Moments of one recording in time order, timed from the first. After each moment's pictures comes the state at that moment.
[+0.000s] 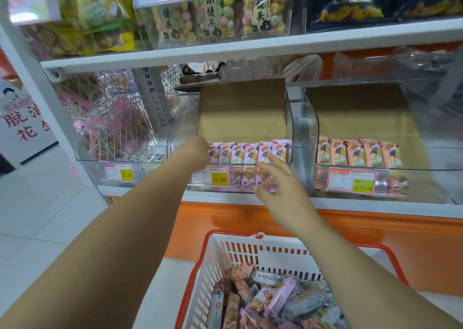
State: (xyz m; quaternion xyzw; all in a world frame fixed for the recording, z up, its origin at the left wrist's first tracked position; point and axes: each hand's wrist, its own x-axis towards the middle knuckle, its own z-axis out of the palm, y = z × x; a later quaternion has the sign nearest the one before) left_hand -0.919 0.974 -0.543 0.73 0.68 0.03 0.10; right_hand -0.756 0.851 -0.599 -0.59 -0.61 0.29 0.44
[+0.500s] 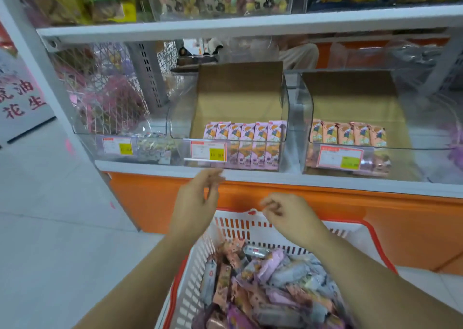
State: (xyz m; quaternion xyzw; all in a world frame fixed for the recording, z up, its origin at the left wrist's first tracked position) left_hand -0.936 0.840 -0.643 0.72 0.50 0.45 0.20; right_hand -0.735 0.803 -0.648 -0.64 -0.67 0.29 0.24
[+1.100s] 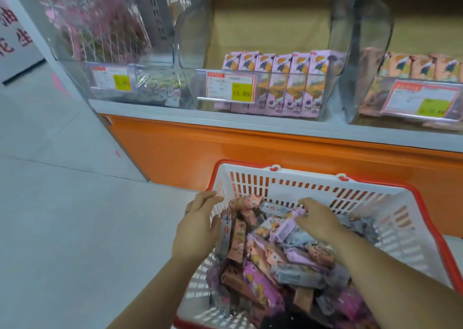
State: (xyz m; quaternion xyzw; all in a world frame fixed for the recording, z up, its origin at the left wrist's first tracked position) left_hand -0.985 0.797 -0.785 0.71 0.64 0.20 0.21; right_hand -0.721 0.813 -0.799 -0.74 -0.57 0.36 0.02
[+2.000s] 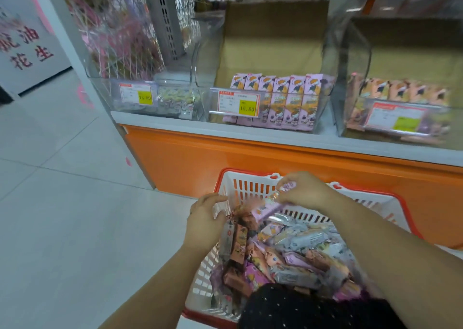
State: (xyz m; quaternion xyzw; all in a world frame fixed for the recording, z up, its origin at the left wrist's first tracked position) left_hand -0.979 0.794 -0.754 0.64 0.64 0.28 0.32; right_hand -0.760 0.821 -0.678 -0.68 -0.60 0.40 0.14
